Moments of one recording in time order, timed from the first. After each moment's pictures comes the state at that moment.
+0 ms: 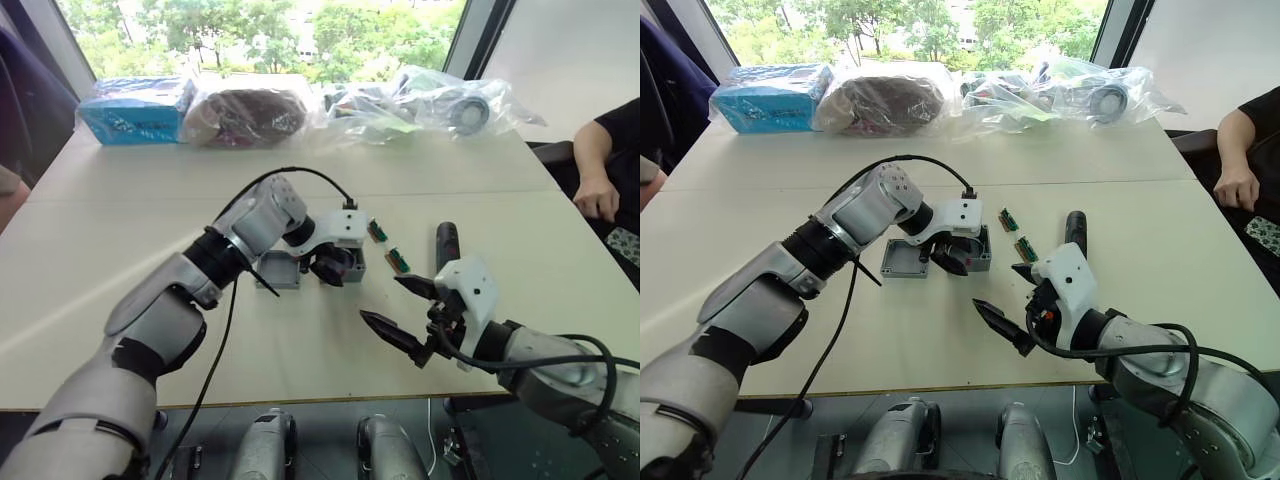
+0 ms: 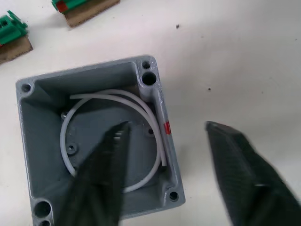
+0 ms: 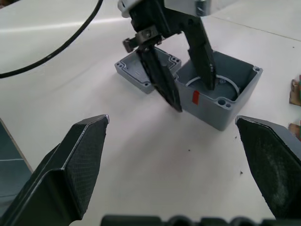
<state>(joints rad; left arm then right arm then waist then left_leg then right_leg) -1.18 0.39 -0.73 0.47 0.01 0.49 -1.33 -0.01 -0.73 -0.14 -0.92 1.01 0.96 0.13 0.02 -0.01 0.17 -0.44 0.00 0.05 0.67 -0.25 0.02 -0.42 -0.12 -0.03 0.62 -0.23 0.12</state>
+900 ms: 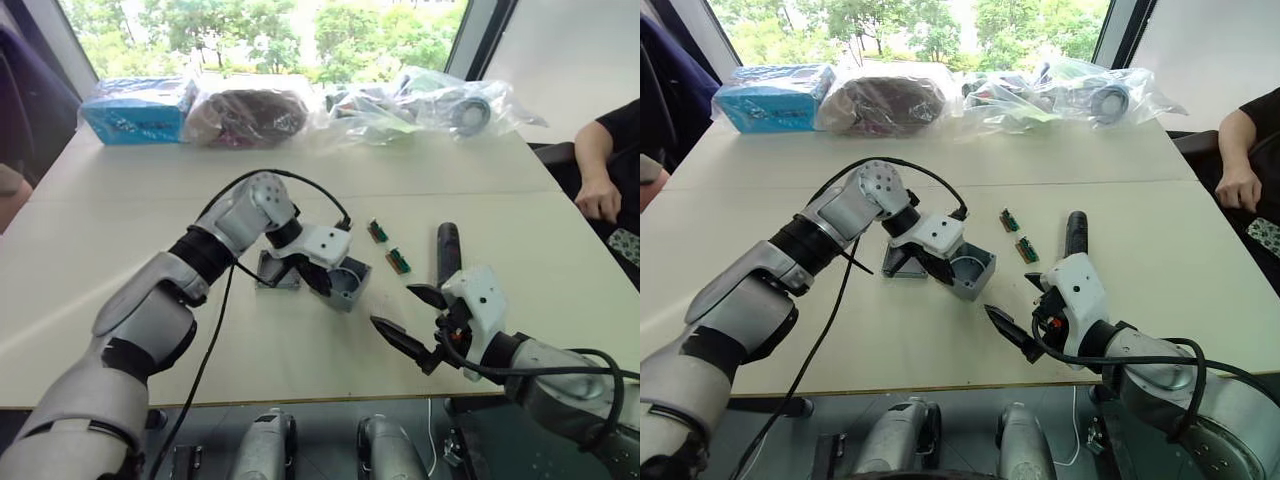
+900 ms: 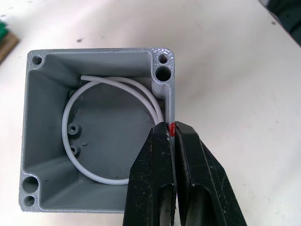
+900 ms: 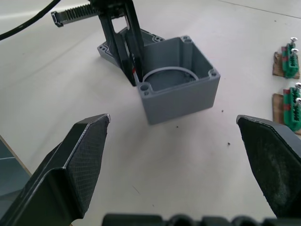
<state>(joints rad) -1.18 0.44 -0.74 0.62 -0.06 -0.06 -1.61 0.08 -0.76 -0.17 -0.94 1.02 0.95 0.07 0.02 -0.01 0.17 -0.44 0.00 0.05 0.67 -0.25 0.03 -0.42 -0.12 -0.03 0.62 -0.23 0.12</state>
